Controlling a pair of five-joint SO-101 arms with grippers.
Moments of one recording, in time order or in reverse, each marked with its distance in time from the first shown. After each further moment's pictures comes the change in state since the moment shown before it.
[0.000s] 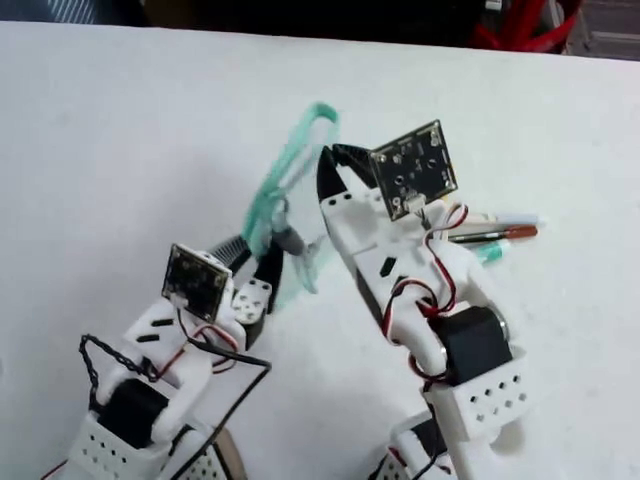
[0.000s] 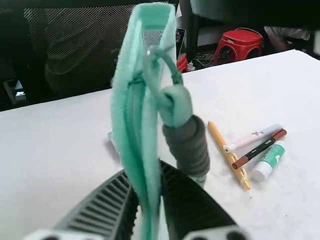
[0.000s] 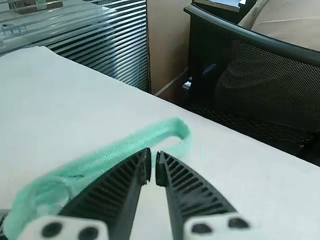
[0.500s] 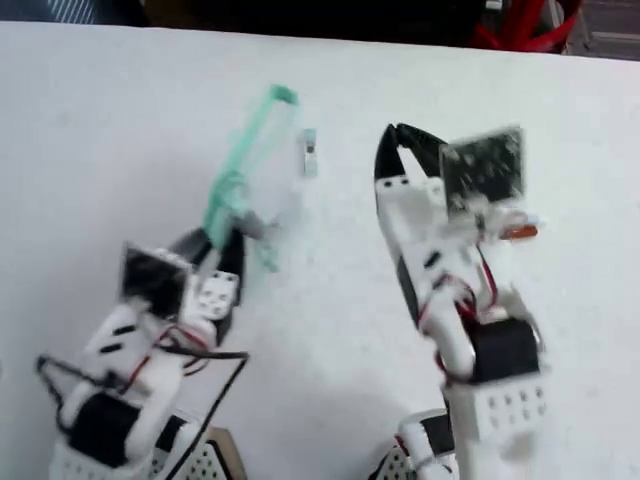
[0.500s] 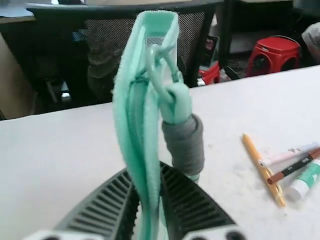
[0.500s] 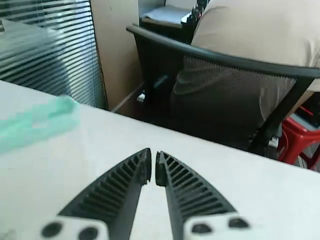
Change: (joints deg) left arm -8.0 -1.8 -8.6 9.2 -1.4; right arm 11.1 -1.1 0.4 -1.8 0.0
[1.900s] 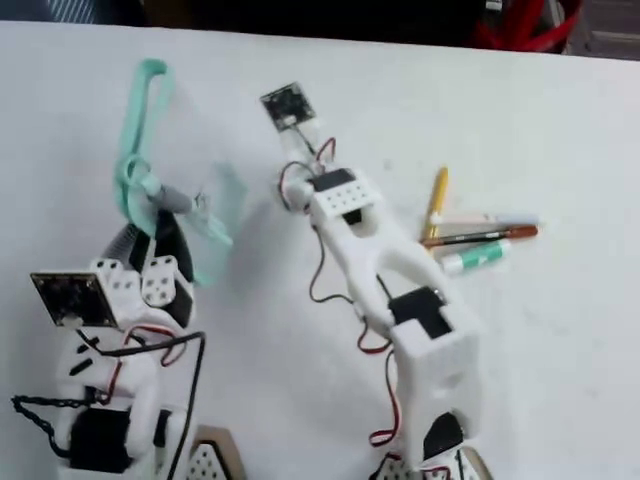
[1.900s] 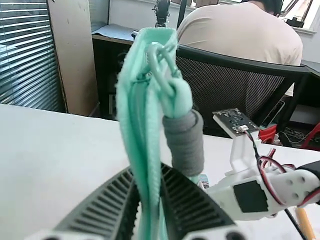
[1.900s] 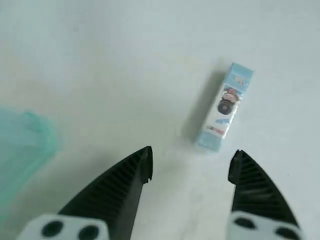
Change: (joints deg) left arm -17.4 -9.8 6.1 -4.9 10.4; right arm -10.4 79.8 -30.2 -11.2 0.0
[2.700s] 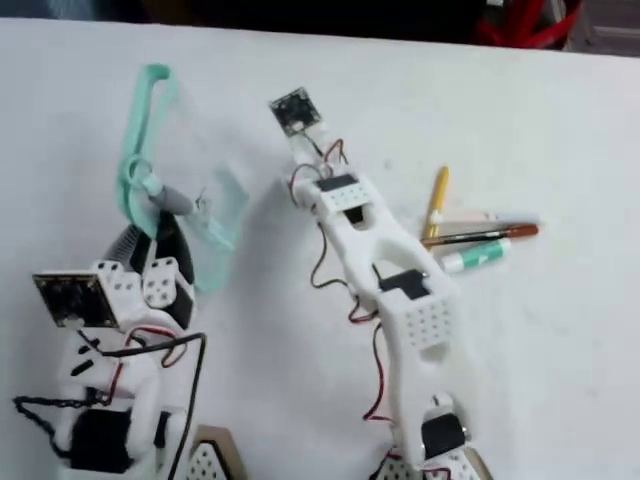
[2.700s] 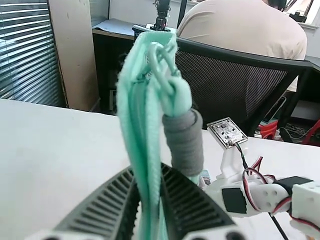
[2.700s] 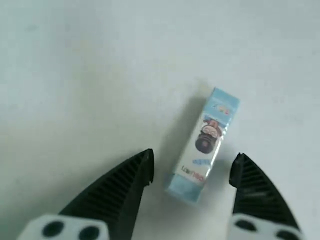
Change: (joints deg) left arm 0.0 0.0 1.0 0.0 0.0; right arm 2.4 17.9 -11.3 -11.1 6.2
